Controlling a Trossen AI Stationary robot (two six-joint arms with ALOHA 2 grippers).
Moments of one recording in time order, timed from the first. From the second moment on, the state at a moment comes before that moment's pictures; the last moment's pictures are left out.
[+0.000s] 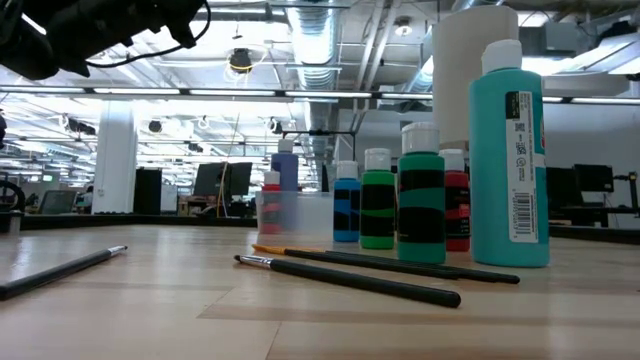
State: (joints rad) left arm 0.14 0.85 0.20 1.12 0.22 -0.01; right arm -0.02 1.78 1.71 -0.29 -0.06 -0.36
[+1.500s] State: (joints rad) left arm 0.14 0.85 0.20 1.12 0.23 0.00; right arm 0.00 1.77 1.71 -0.28 -0.06 -0.39
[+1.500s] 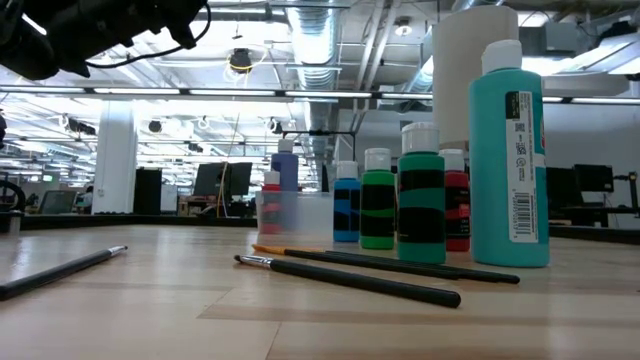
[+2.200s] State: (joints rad) left arm 0.13 0.85 0.20 0.95 0.22 -0.13; right arm -0.05 1.66 1.71 -0.47 0.18 -0.43
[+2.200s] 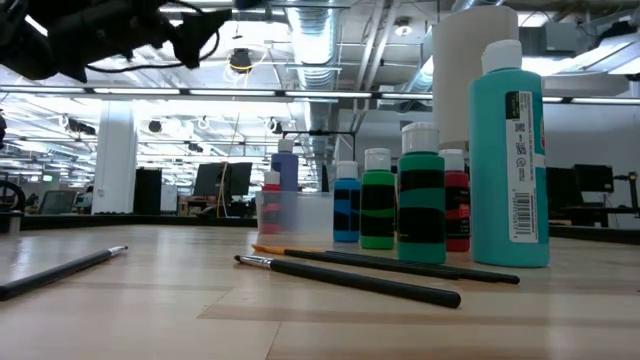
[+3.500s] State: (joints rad) left arm 0.14 0.33 0.07 0.55 0.02 -0.06; right arm -0.38 2.22 2.12 -1.16 0.23 -0.41
